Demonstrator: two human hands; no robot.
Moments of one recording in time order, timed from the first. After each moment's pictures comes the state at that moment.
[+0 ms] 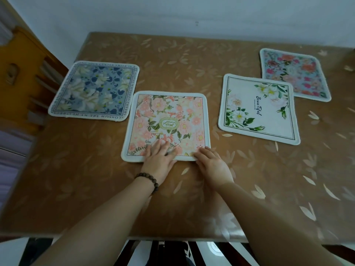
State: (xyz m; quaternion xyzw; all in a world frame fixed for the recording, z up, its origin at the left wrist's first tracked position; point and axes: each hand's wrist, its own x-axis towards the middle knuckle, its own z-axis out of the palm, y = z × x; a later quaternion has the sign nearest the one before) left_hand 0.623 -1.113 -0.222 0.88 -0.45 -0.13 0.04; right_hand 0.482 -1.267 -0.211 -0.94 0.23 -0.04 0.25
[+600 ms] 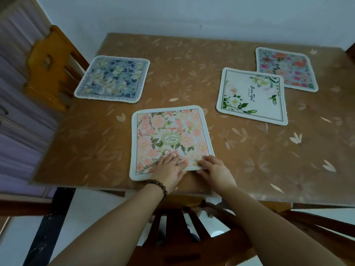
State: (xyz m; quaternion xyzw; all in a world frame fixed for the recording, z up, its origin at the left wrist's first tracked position) left_hand 0.502 -1.042 -0.200 0.86 -0.47 -0.19 0.06; right_hand 0.379 -1.200 -0.192 -0.93 0.24 0.05 0.28
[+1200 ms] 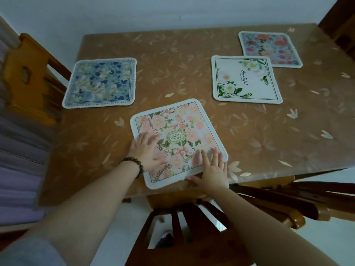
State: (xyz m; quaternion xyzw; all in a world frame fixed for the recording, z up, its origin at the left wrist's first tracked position) left_hand 0.629 -0.995 -0.193 0.86 -0.47 -0.21 -0.02; right_hand 0.403 -1.113 -0.204 -0.89 0.41 0.10 0.19
